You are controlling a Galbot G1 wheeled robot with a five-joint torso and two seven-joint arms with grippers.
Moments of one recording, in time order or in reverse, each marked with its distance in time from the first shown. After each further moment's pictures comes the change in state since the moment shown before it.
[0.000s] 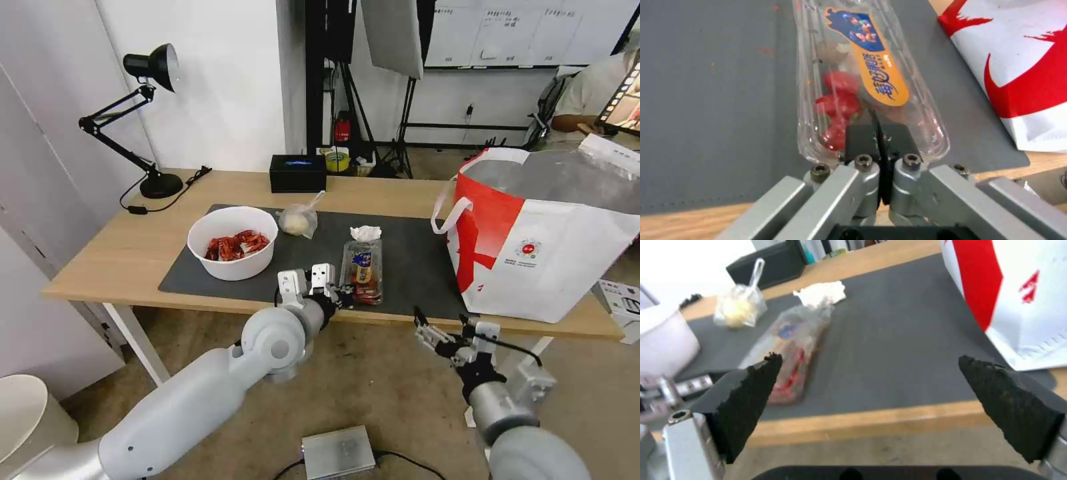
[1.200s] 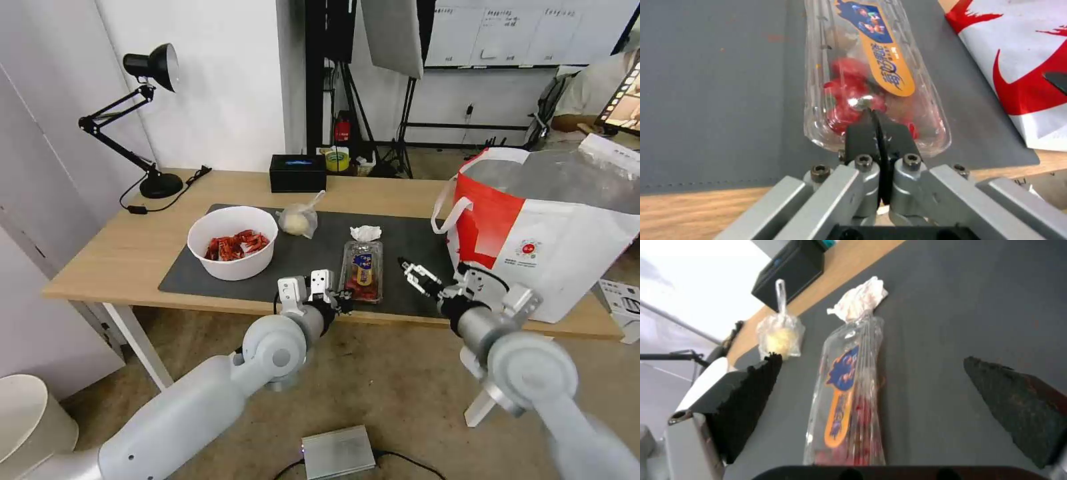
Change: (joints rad) left arm 0.027 0.000 0.002 -0.004 0.023 -0.017 -0.010; right arm 0.505 -0.035 -0.063 -0.182 0.693 -0.135 0.253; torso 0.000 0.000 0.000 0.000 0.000
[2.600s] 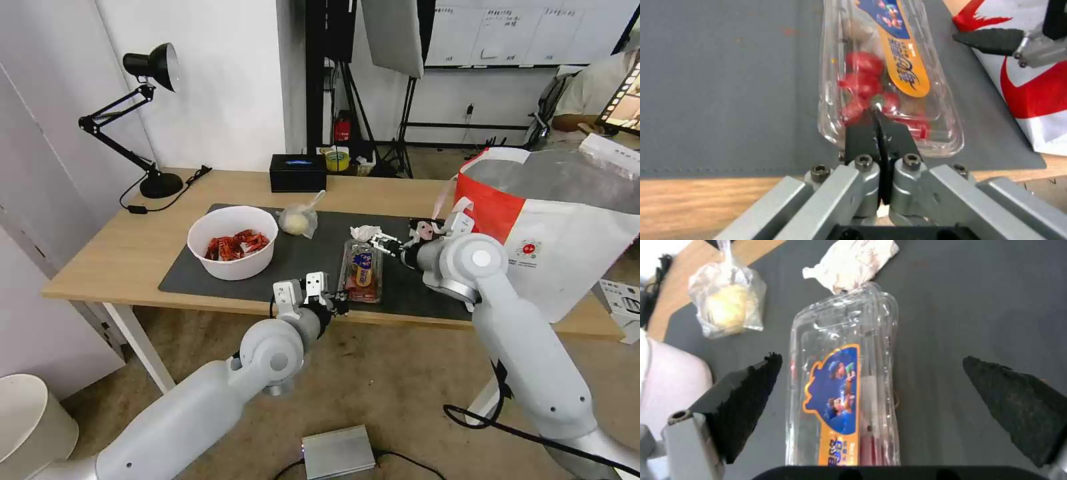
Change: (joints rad) left arm 0.037 -0.003 -0.019 -0.005 0.017 -0.012 -0.002; right arm 0.459 0.143 -0.172 -0.379 0.219 -0.301 0.311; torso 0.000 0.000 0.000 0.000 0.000
